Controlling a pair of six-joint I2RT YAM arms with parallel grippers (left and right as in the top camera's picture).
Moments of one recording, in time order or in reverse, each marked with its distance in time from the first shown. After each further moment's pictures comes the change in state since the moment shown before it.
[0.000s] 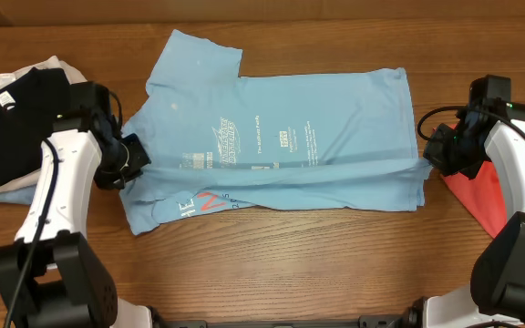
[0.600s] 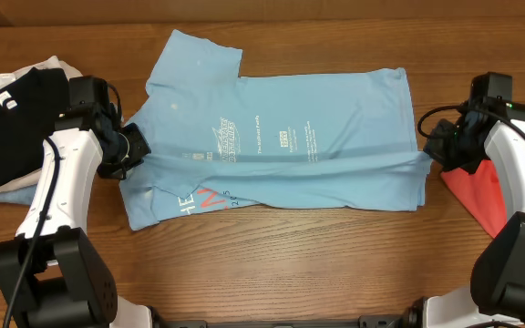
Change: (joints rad) left arm 0.000 0.006 -0.002 0.117 0.022 0.000; right arm 0.004 0.000 0.000 0.066 0.000 0.000
